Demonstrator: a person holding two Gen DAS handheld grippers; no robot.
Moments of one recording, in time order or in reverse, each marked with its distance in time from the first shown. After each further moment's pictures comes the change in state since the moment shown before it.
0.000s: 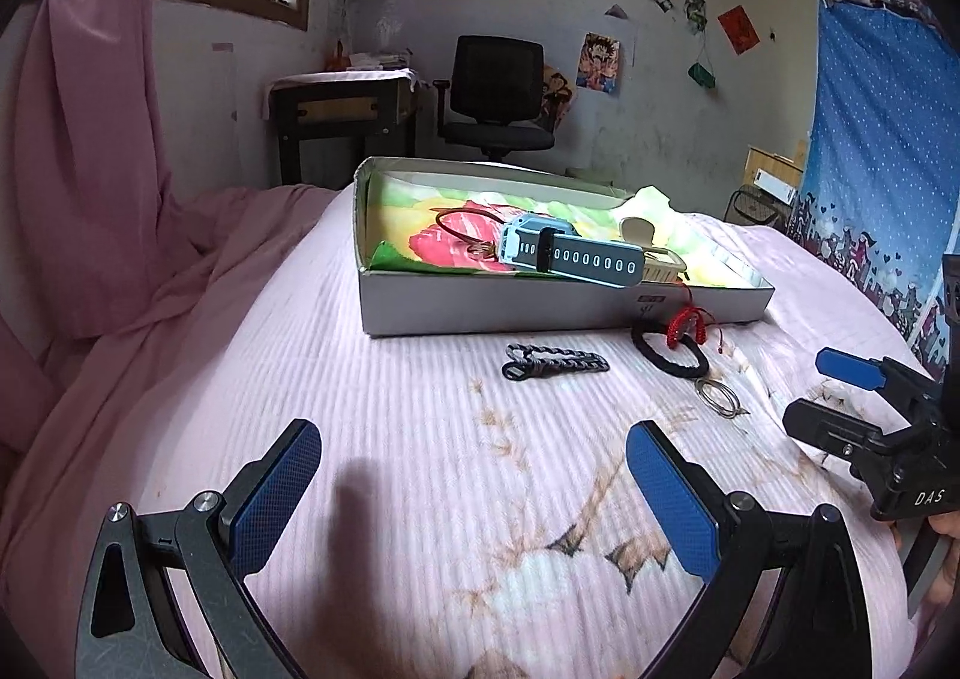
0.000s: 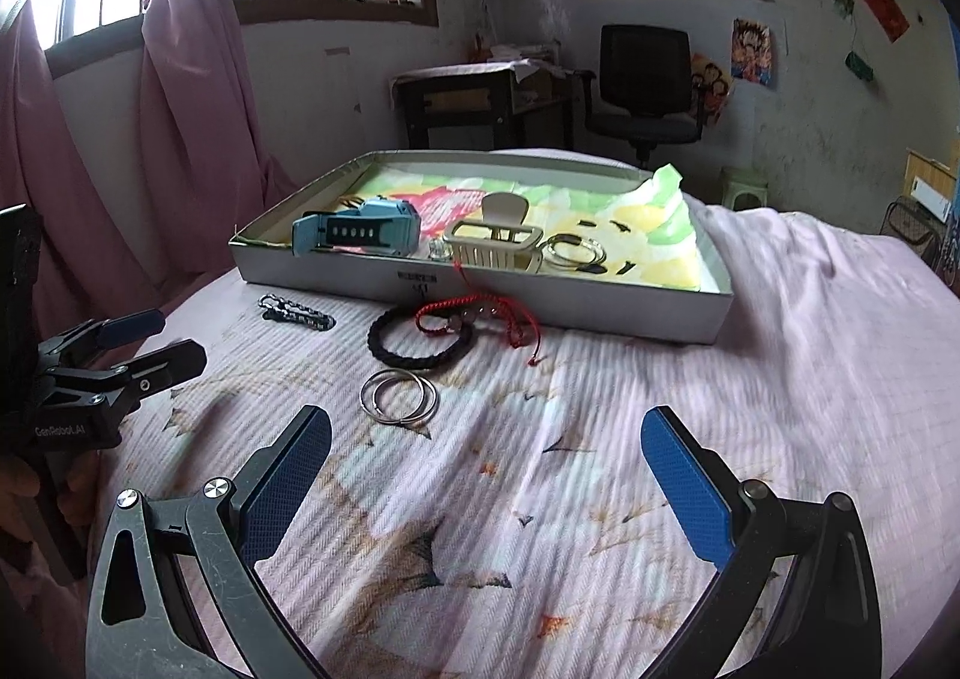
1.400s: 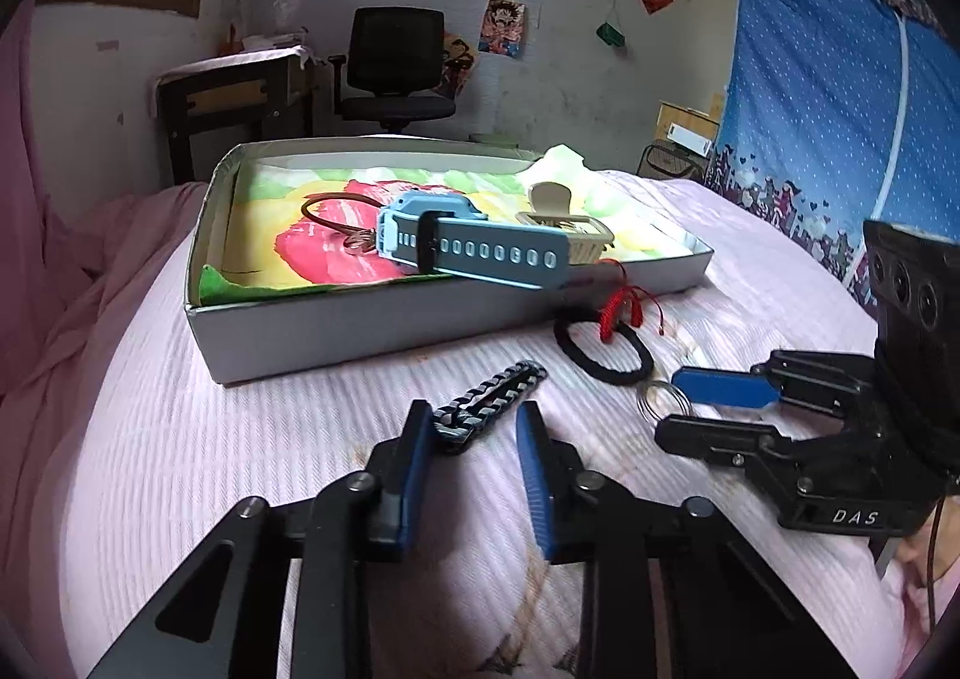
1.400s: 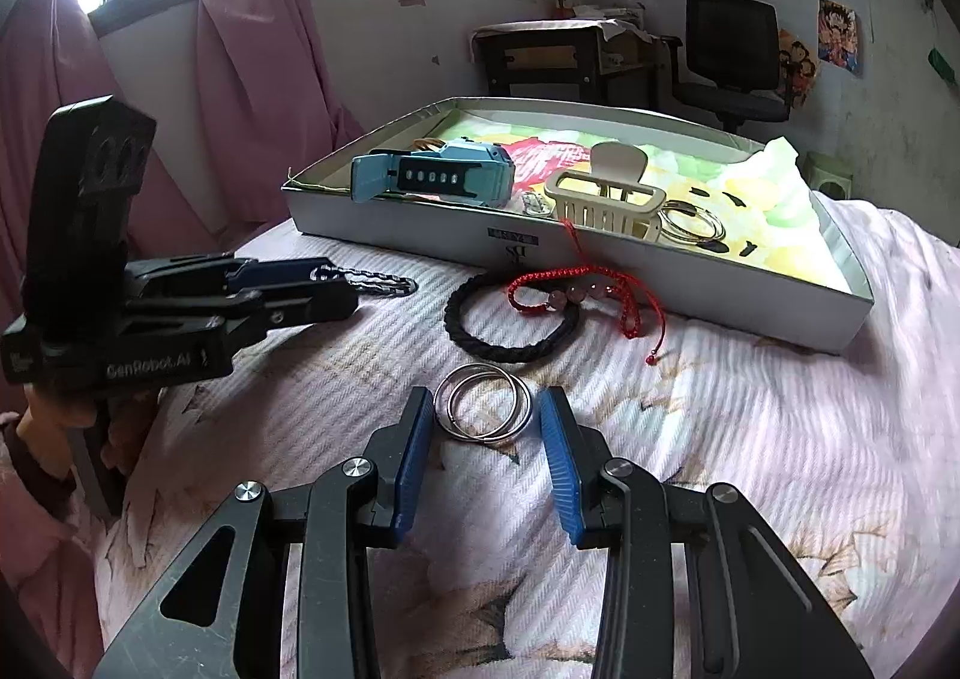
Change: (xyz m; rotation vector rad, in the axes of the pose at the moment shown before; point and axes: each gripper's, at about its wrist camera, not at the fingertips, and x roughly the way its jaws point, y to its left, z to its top) left arm 0.041 -0.024 0.016 0.116 0.081 -0.219; right arm 0.039 0.022 0.002 -0.075 0.096 0.185
